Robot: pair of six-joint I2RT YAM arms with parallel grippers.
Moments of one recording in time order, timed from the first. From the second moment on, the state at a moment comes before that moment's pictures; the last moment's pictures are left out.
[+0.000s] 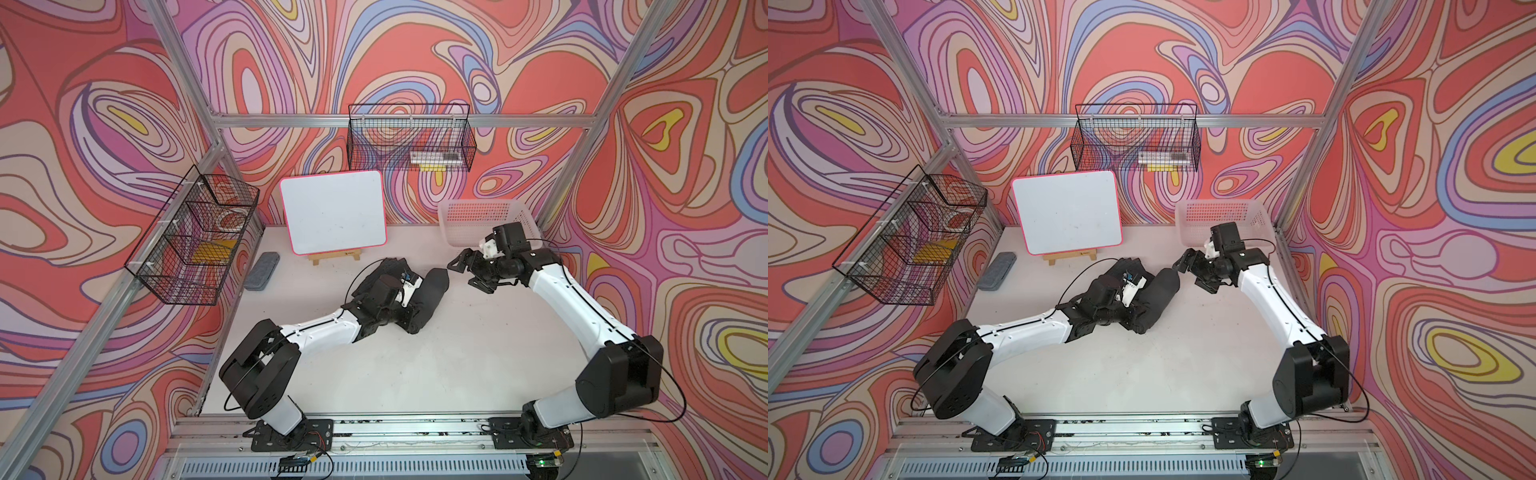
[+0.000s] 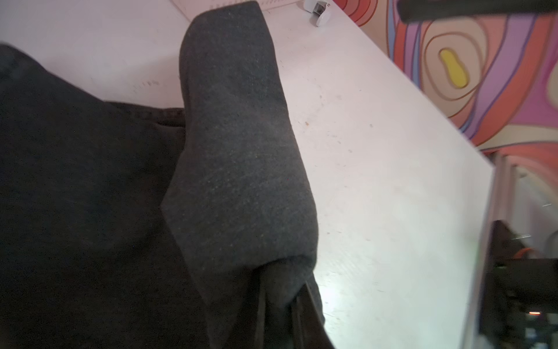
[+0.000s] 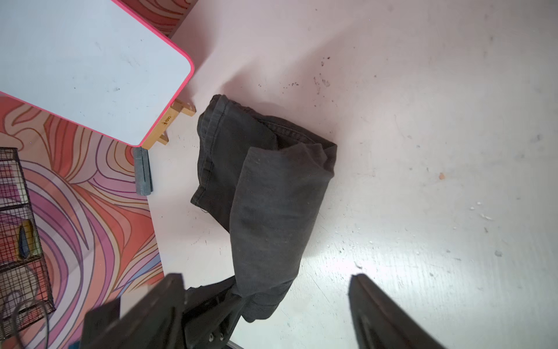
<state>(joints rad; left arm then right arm) -0.71 1.62 0.92 0.05 0.36 -0.33 0.21 1.46 1.26 -0.75 -0.42 0.68</state>
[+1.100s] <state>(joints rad) -0.88 1.39 1.02 -0.43 -0.05 -0.26 0.53 1.93 1.41 -0.67 -0.12 0.96</state>
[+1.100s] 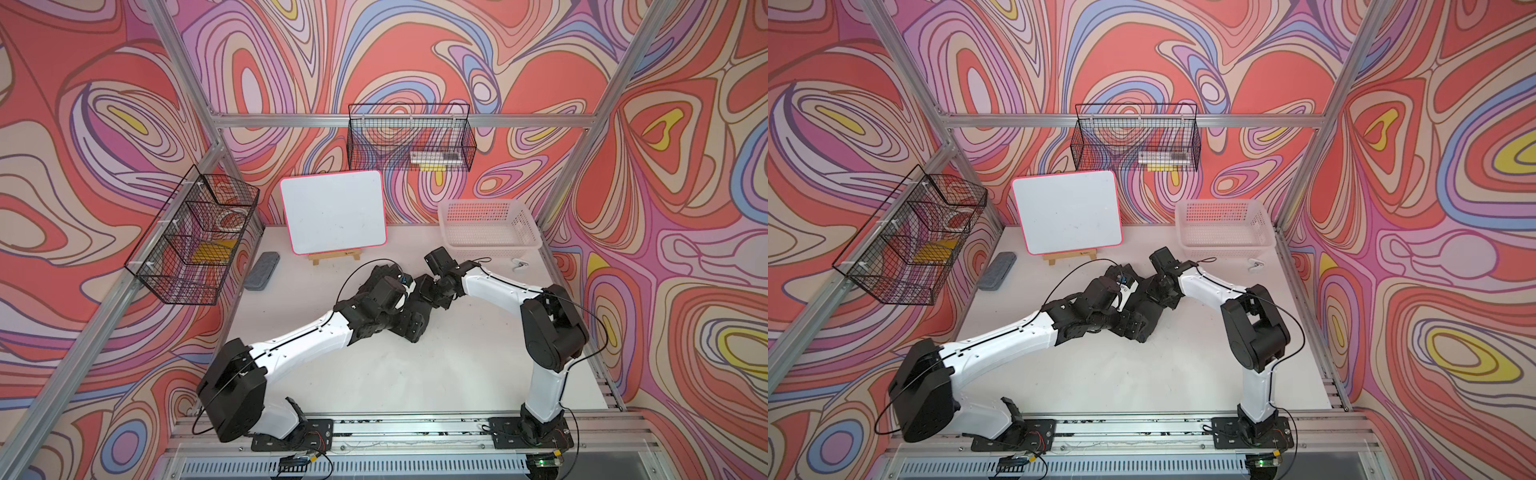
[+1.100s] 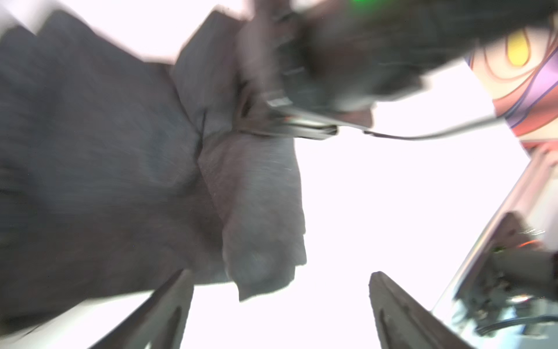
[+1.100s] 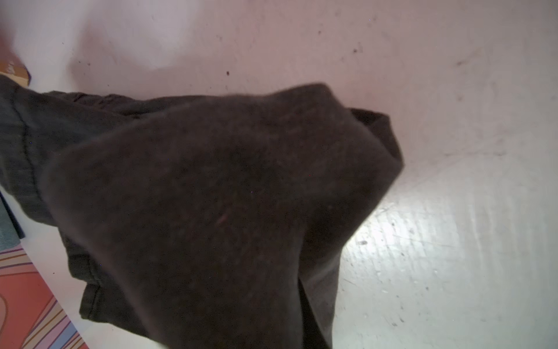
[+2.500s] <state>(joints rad) -0.70 1.50 0.53 0.38 0.01 -0.44 0.41 1.70 1.45 -0.75 -0.34 0.80</state>
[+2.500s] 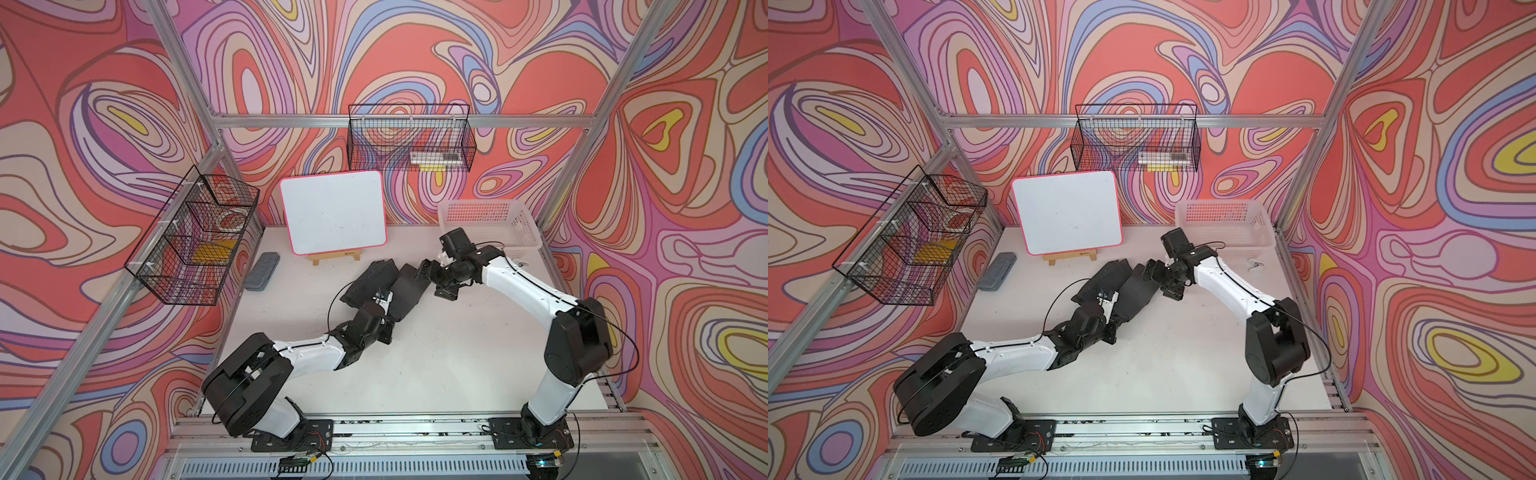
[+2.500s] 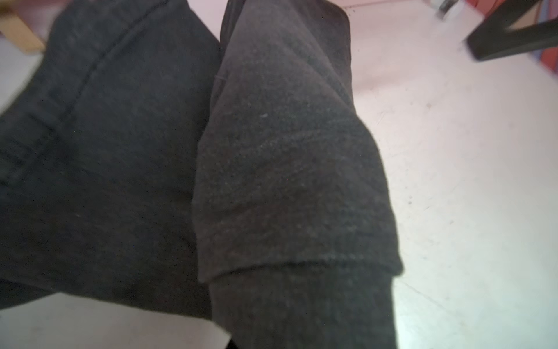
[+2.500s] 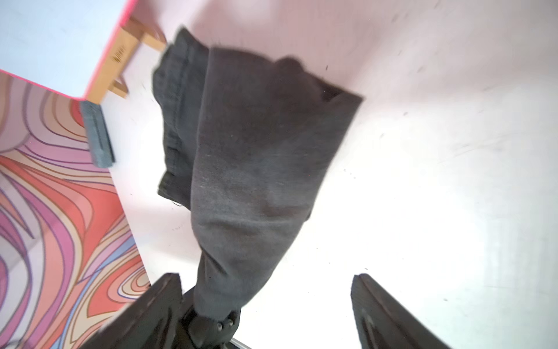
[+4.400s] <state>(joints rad) -1.07 1.64 0.81 0.02 -0.75 0.21 0.62 2.08 1.71 -0.87 -0.08 0.93</state>
